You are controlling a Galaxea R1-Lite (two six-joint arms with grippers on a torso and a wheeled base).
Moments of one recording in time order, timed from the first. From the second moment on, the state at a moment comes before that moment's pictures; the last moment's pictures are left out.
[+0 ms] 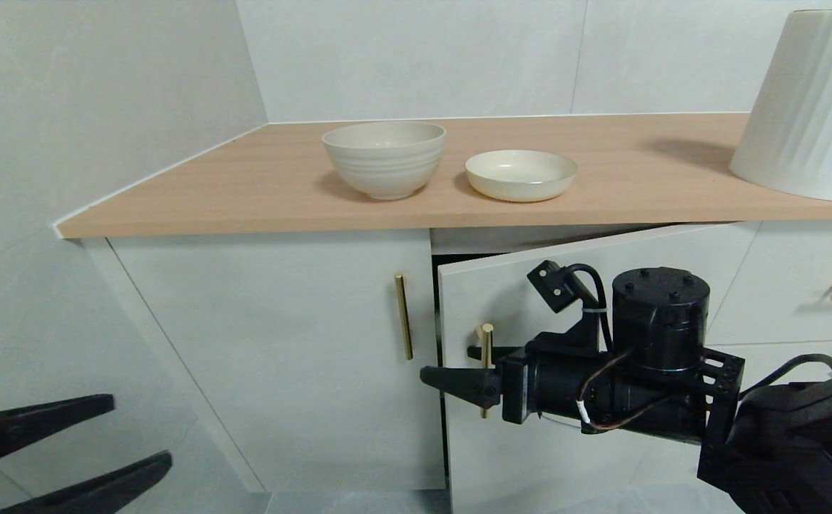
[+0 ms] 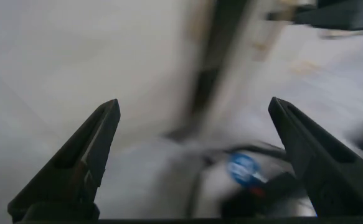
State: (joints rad) left arm -0.15 0.87 -0.61 0.14 -0.46 -0.01; right arm 0.79 1.85 -0.75 -0.94 0.37 0.45
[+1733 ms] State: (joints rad) left arm -0.42 1.60 -0.61 -0.57 -0.51 -0.31; right arm 0.81 1.83 -0.73 -0.95 0.37 0.45
